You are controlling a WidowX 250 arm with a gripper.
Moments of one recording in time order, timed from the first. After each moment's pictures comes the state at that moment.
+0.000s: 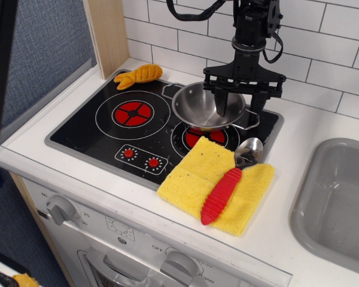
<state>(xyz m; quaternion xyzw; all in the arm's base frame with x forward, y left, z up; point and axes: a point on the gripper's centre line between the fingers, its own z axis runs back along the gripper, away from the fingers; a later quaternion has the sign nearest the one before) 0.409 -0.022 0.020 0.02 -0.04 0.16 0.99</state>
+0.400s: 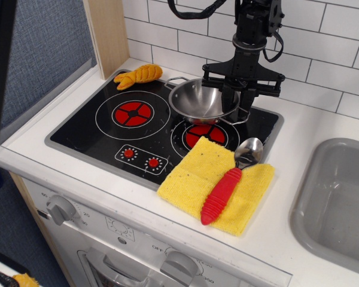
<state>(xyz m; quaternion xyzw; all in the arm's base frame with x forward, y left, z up) 0.408 -0.022 0.022 0.03 -0.04 0.16 0.99</state>
